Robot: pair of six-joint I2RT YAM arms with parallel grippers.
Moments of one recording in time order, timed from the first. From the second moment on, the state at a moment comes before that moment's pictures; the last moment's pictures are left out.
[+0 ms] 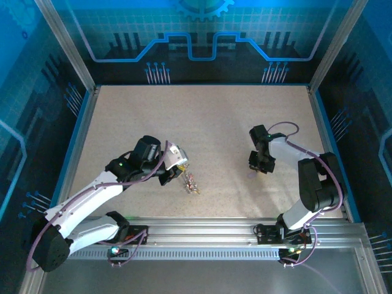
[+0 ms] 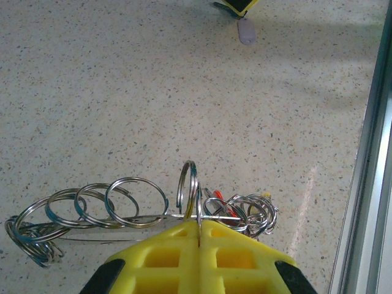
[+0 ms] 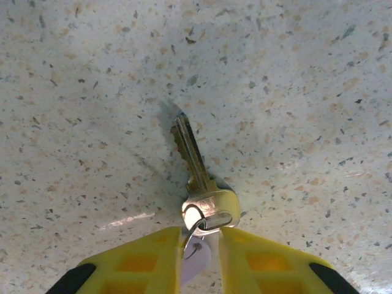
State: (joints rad) left arm -0.57 1.04 0.76 -0.50 0.40 0.34; right arm 0.26 1.60 0.91 -0.80 0.07 0.67
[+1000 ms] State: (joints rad) left arm -0.57 1.04 0.76 -0.50 0.40 0.34; right arm 0.28 1.59 0.90 -0.81 0.13 0.67
